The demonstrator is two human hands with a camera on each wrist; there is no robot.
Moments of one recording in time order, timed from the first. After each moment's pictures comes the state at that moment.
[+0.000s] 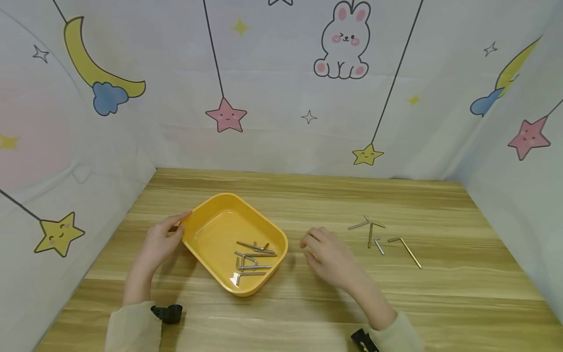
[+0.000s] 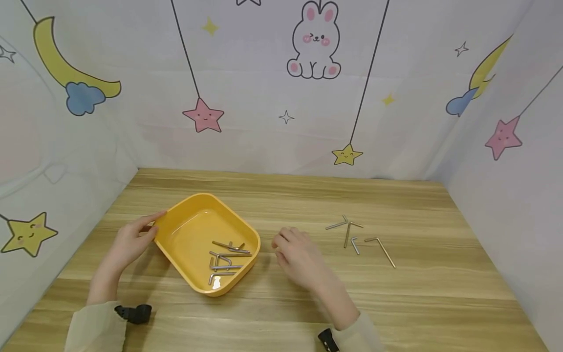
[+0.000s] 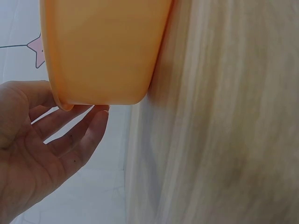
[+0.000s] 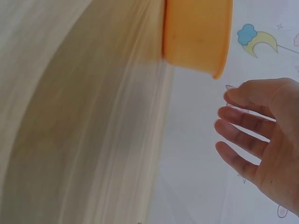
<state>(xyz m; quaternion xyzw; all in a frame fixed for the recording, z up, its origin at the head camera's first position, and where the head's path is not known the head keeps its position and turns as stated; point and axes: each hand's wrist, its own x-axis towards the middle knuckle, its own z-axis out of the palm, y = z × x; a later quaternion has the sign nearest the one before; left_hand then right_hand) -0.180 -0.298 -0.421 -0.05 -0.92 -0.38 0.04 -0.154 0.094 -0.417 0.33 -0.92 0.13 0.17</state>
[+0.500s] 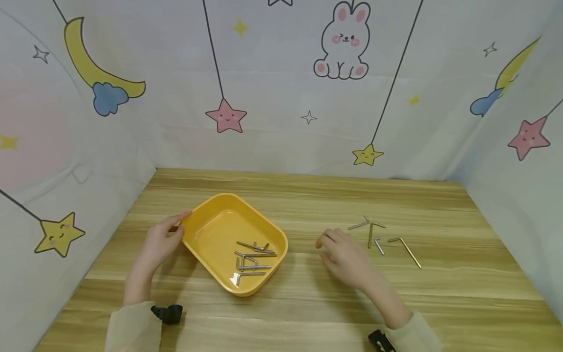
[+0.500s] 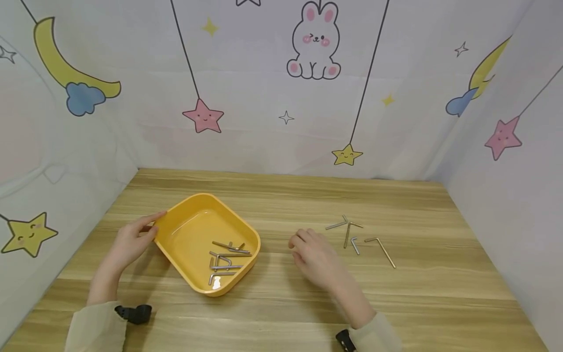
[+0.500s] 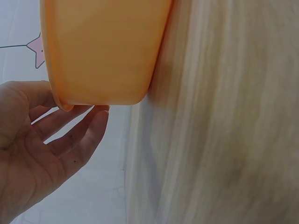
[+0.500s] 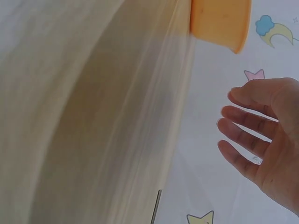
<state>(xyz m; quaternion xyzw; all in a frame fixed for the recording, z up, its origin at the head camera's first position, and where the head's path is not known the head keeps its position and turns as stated) -0.180 -0.299 -0.420 -0.06 -0.92 -0.38 0.04 -0.158 0.126 -0.428 0.32 -0.93 0.11 0.17</state>
